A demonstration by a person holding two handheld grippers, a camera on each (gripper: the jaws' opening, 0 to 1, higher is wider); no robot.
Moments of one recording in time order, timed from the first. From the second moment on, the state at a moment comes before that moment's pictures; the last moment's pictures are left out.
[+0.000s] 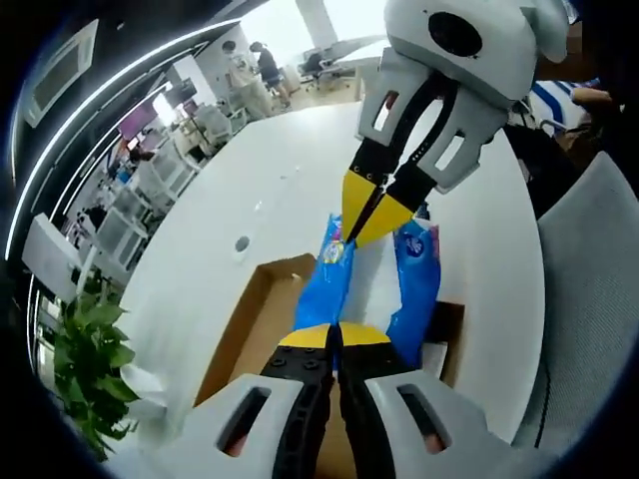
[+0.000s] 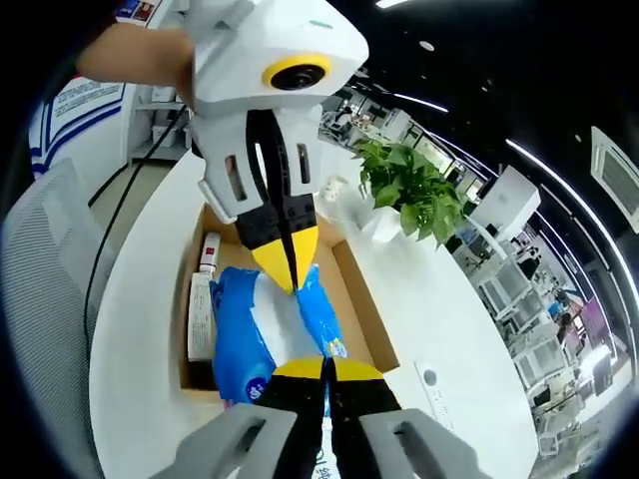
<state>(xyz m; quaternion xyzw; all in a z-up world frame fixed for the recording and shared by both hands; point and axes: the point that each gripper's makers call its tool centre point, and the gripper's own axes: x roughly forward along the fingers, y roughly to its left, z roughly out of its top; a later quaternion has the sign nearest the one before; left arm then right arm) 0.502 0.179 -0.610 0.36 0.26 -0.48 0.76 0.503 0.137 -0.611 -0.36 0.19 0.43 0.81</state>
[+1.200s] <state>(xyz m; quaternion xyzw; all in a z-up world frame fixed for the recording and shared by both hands) 0.498 0.064 -0.600 0.36 0.24 -0.53 0.73 0.497 0.023 -0.608 -0.34 0.22 0.35 0.85</state>
